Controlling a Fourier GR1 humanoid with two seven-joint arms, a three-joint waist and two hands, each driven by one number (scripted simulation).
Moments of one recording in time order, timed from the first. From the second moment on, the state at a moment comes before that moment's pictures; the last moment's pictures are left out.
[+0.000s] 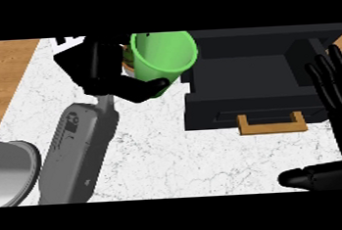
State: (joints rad) left arm -0.69 0.01 -0.03 -1.34 0.23 0.14 -0.21; right arm -0.10 -0.11 -0.11 -2.08 -0.18 0.15 0.18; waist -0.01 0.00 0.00
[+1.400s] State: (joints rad) left arm -1.23 0.00 -0.24 -0.62 0.44 0.38 -0.31; right arm -0.11 -0.10 -0.09 -2.05 -0.18 0.16 0.16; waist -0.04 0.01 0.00
